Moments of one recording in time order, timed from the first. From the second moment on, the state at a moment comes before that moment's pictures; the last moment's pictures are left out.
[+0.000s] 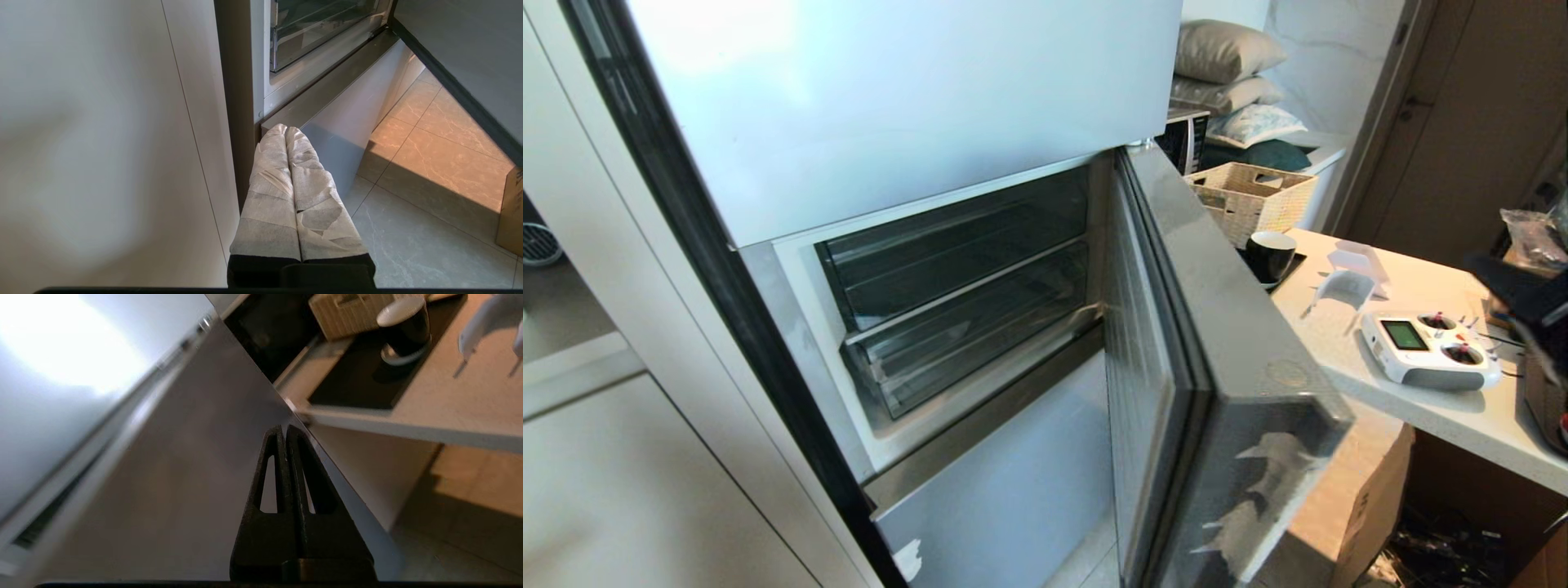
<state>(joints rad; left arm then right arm) 0.00 0.00 0.00 0.00 0.00 0.00 0.25 1.20 -0.50 -0.84 -0.20 0.61</state>
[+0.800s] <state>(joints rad) -0.01 0.00 0.00 0.00 0.00 0.00 0.63 1.87 -0.95 -0.96 -0.14 0.47</state>
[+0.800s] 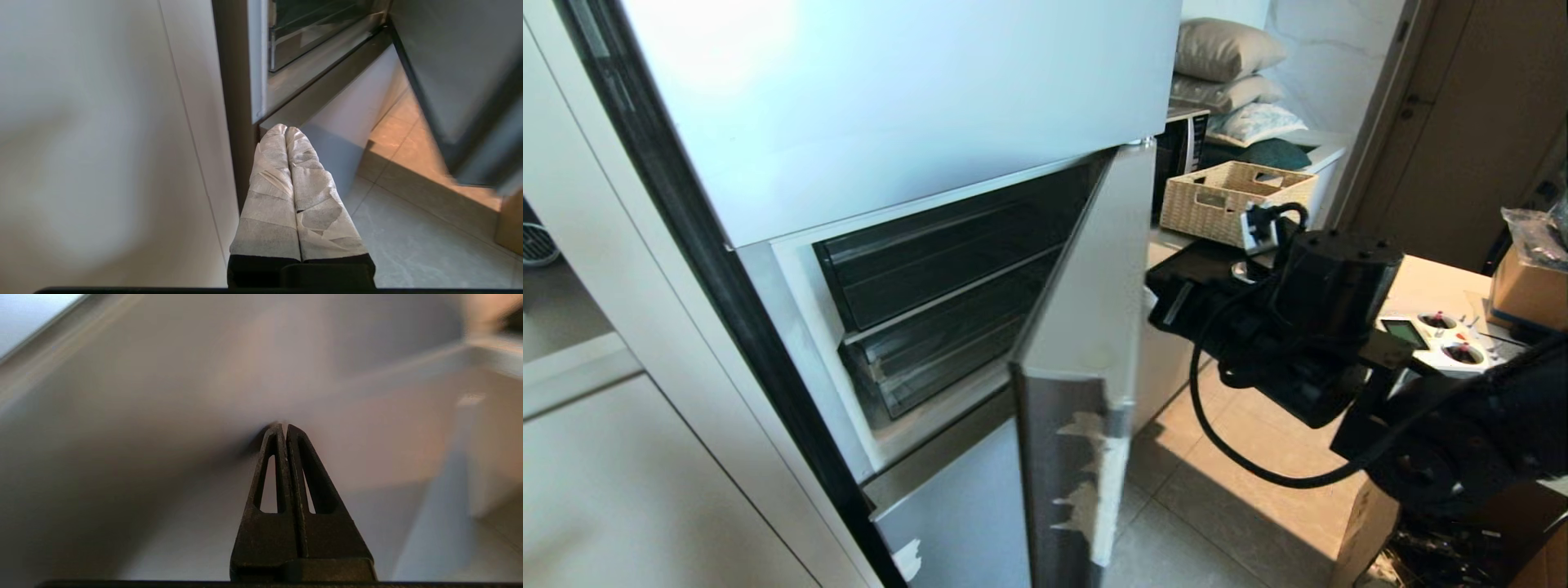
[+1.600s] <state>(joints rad) 0.00 0.00 0.00 0.00 0.00 0.00 0.73 2.13 -1.05 -1.36 0.29 0.43</state>
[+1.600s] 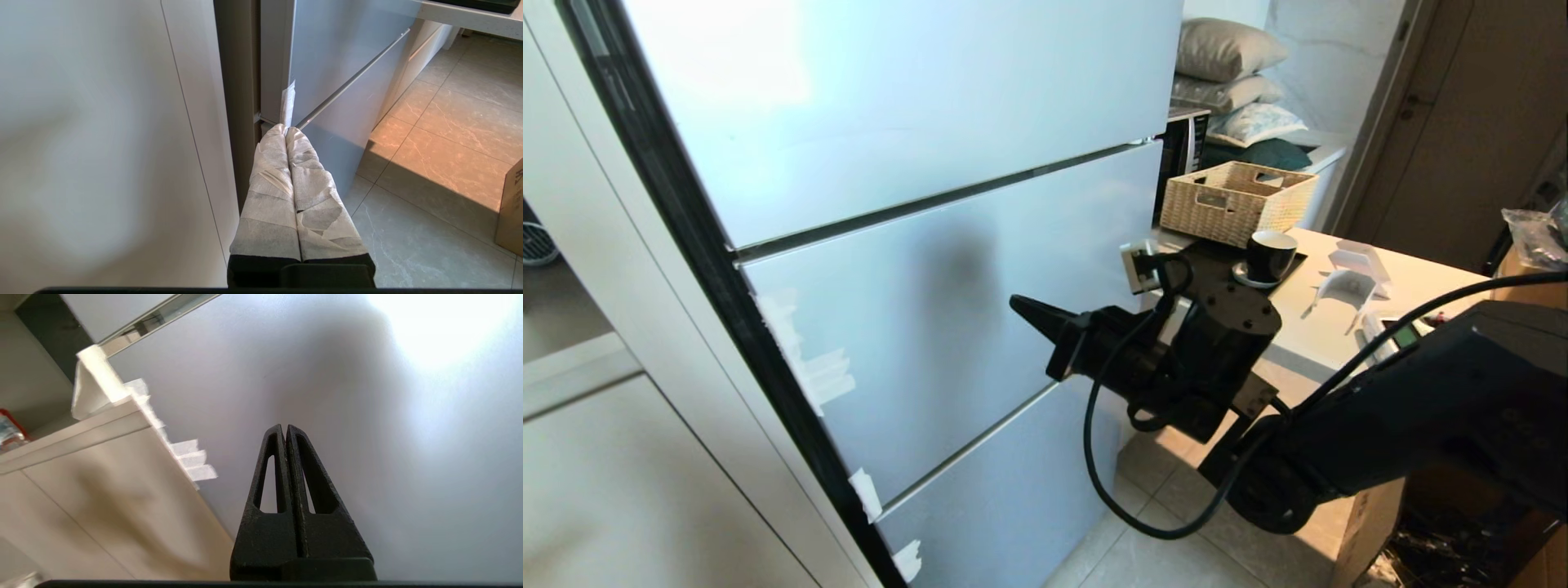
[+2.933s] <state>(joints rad) 0.00 0.00 0.00 0.00 0.00 0.00 0.09 0.40 -0.09 -0.25 0.06 -0.10</state>
